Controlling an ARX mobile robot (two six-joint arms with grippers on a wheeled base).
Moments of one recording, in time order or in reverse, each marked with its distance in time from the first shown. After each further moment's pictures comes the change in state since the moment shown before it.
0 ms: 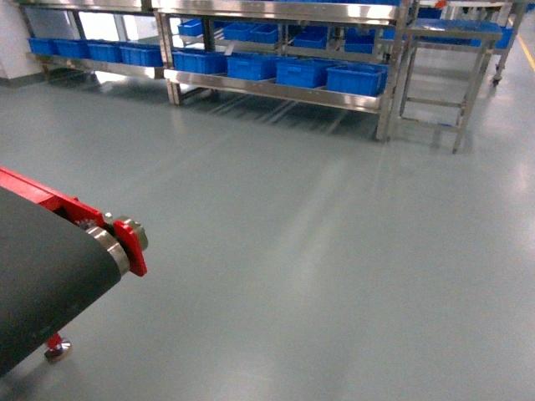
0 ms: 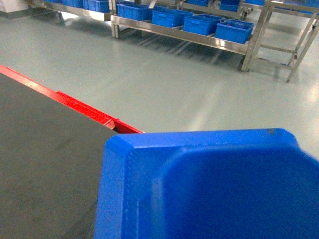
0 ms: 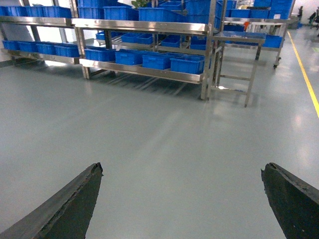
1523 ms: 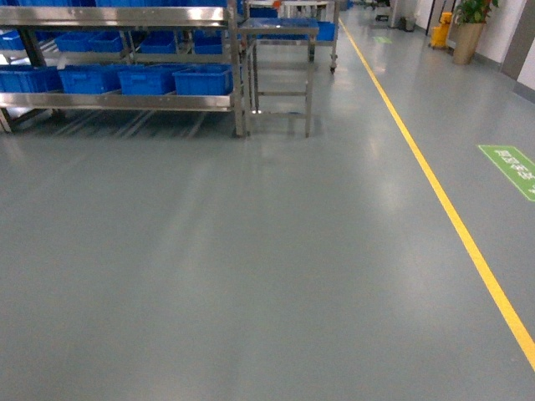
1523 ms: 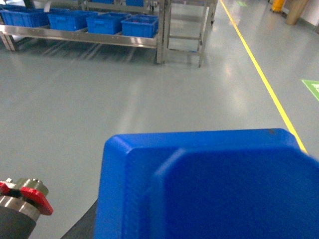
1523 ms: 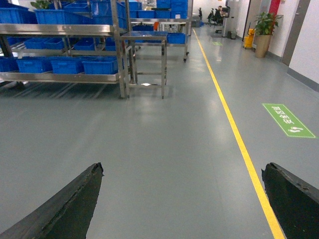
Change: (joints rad) left arm -0.003 -0.003 0.000 -0.002 0.002 0.000; right arm 0.000 0.000 0.000 0.003 0.000 0.000
